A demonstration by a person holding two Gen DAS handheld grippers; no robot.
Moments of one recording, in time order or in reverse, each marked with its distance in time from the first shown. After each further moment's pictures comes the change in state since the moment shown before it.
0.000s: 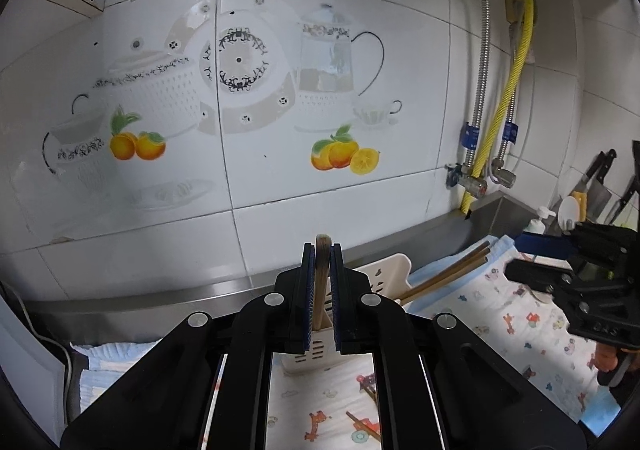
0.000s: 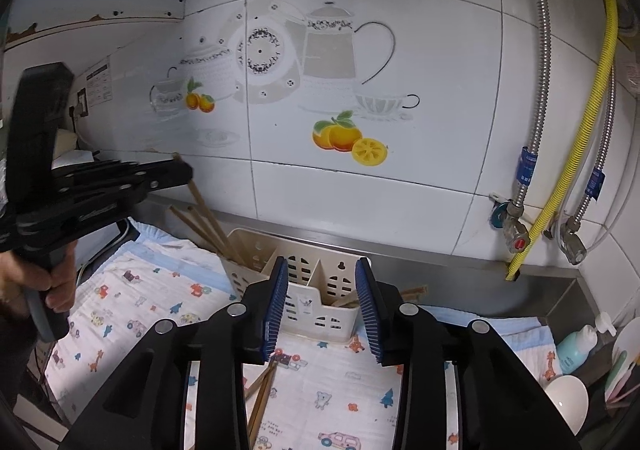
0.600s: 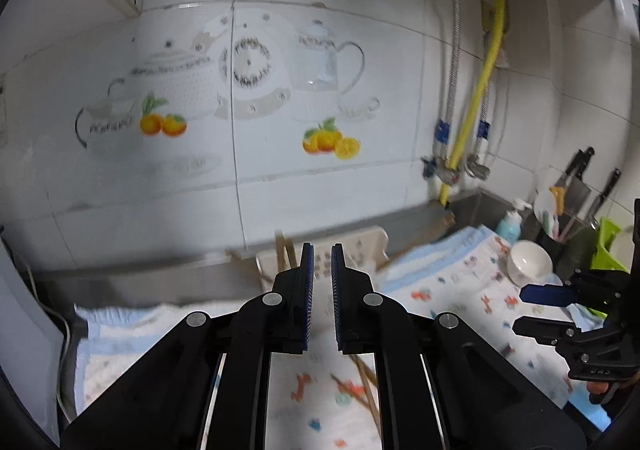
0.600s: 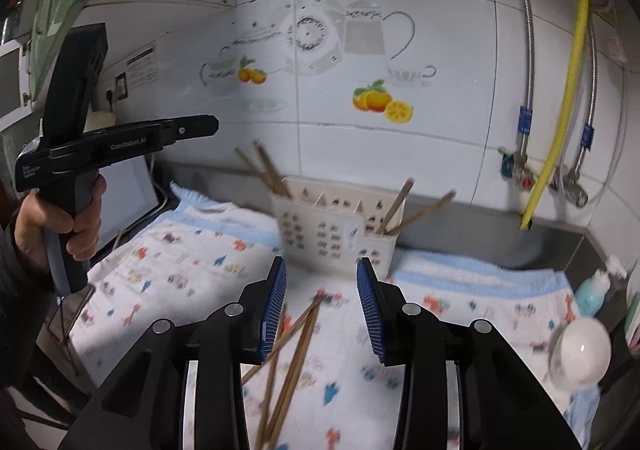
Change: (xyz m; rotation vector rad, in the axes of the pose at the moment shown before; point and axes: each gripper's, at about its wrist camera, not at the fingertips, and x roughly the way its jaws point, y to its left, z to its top) left arm -0.067 -0.006 -0.049 -0.016 -0.027 -0.039; right arm -0.063 0.040 -0.089 0.009 0.010 0.082
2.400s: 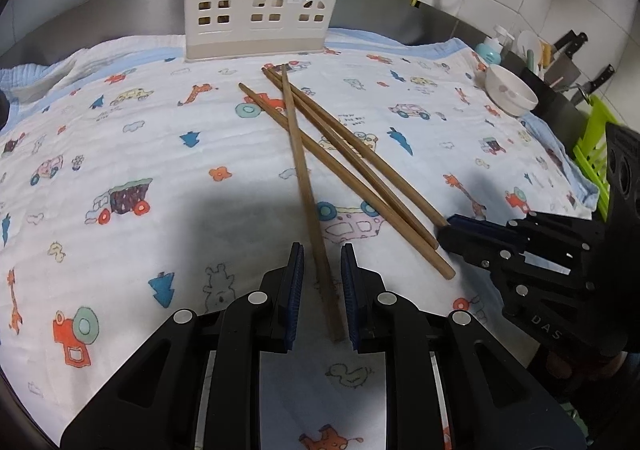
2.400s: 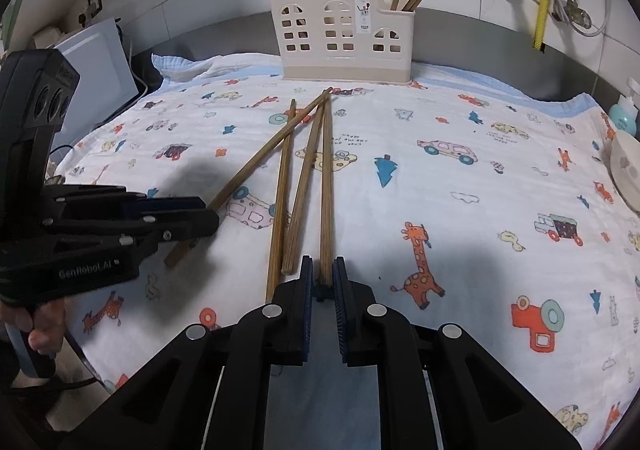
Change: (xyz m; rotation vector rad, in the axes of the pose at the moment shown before) left arm 0.042 -0.061 -0.244 -0.103 0.458 -0.124; right arm 0.067 0.033 -0.182 0.111 0.274 -0.046
